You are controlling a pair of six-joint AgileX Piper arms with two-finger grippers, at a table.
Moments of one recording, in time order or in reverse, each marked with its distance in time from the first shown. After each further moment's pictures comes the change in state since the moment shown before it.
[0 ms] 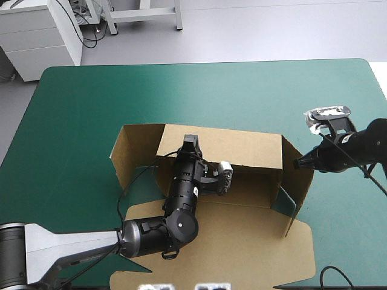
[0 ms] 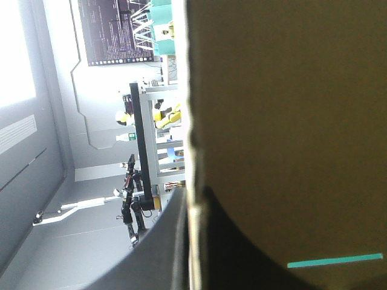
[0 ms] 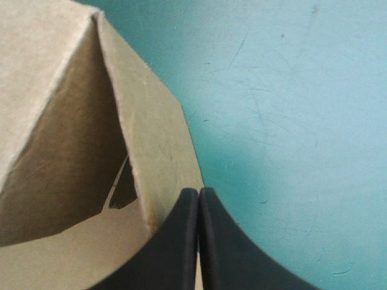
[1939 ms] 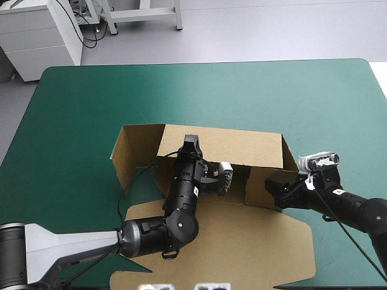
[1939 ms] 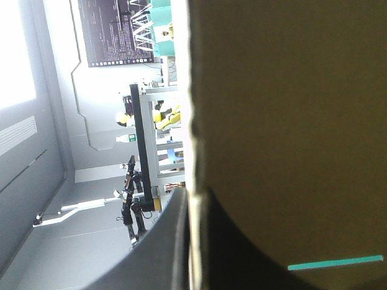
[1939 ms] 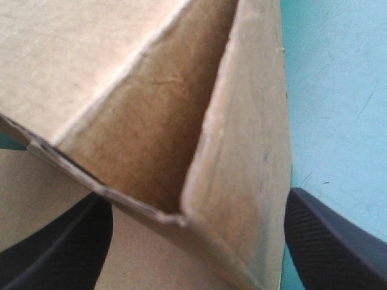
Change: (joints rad) left arm 0.000 0.000 0.000 0.002 -0.003 0.000; right arm -0.001 -0.296 0.638 0.691 -0.525 -0.556
